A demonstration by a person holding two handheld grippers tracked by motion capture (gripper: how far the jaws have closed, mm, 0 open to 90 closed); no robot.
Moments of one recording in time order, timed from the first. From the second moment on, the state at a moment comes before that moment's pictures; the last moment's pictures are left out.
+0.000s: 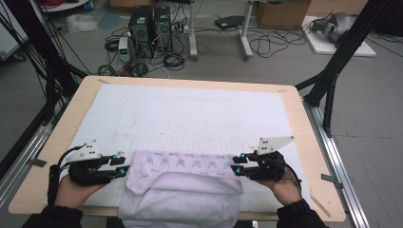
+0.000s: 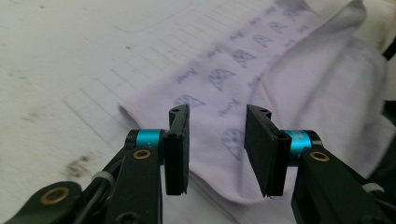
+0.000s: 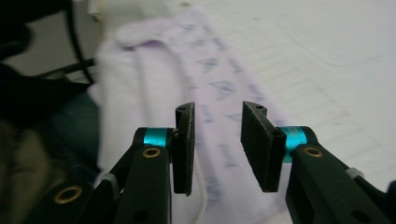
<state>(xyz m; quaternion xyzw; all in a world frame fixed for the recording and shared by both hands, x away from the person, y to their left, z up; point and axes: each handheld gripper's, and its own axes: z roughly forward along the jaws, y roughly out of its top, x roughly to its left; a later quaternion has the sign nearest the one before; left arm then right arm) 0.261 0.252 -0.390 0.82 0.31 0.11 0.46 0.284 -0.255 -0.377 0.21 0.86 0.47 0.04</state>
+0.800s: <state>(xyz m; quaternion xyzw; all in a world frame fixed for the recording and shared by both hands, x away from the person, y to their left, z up) 0.333 0.226 -0.437 0.84 0.35 0.09 0.39 0.351 -0.242 -0.435 0.25 0.90 0.36 0.02</state>
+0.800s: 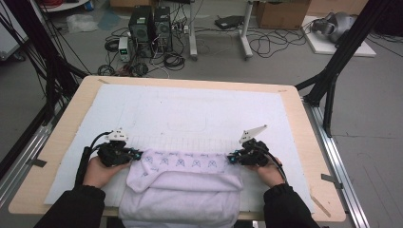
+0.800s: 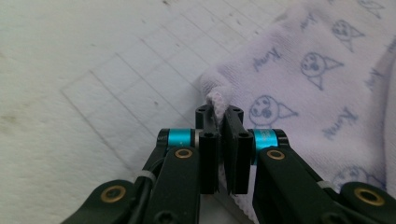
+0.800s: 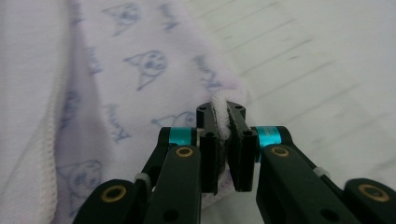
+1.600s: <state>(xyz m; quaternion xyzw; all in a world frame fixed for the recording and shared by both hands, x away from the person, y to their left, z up) 0.414 0.233 -0.384 0.80 0.43 0.17 0.38 0.447 -0.247 -0.368 0.32 0.86 0.37 0.12</state>
